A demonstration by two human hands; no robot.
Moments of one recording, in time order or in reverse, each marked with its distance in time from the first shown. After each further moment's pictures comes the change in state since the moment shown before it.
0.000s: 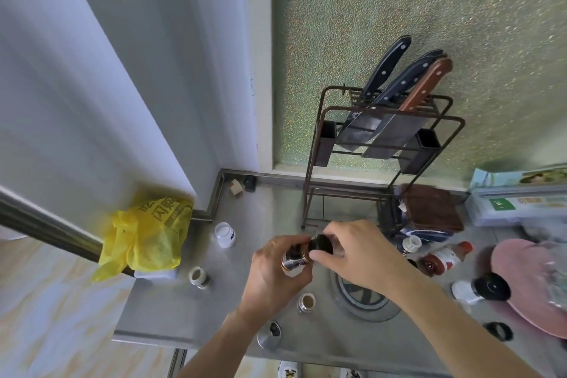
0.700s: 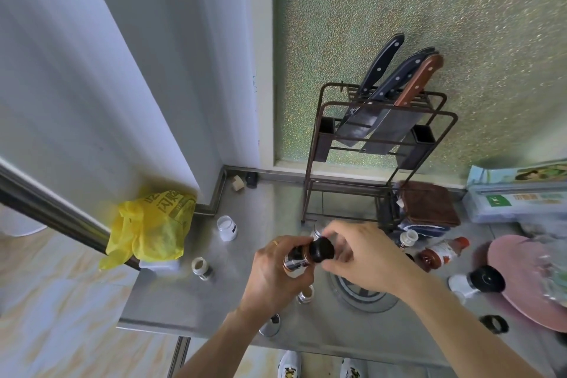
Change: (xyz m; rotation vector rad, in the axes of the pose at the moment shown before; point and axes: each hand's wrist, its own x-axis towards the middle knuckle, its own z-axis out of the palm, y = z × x) left_hand -0.022 0.008 0.003 0.048 -0.006 0.051; right_hand -0.031 -0.001 -0.002 0.052 -0.067 0.088
